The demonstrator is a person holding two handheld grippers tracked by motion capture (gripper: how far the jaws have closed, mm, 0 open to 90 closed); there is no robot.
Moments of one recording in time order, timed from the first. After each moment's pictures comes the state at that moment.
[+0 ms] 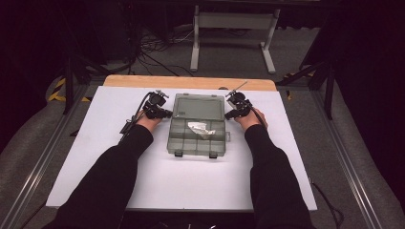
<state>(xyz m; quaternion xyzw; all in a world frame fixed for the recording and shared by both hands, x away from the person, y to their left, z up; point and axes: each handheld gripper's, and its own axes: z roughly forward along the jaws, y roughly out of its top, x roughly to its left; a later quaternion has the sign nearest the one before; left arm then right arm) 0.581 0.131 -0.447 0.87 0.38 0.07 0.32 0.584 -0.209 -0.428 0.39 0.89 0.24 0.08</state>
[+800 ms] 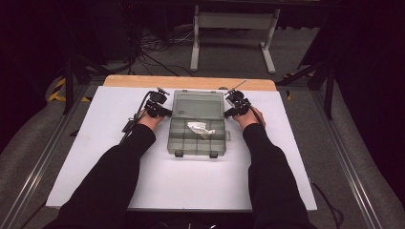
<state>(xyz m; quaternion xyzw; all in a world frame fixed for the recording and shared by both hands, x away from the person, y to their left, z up) 0.586 0.124 -0.443 0.85 0.43 0.05 0.30 0.590 -0.205 -0.428 0.40 0.88 0.24 0.08</state>
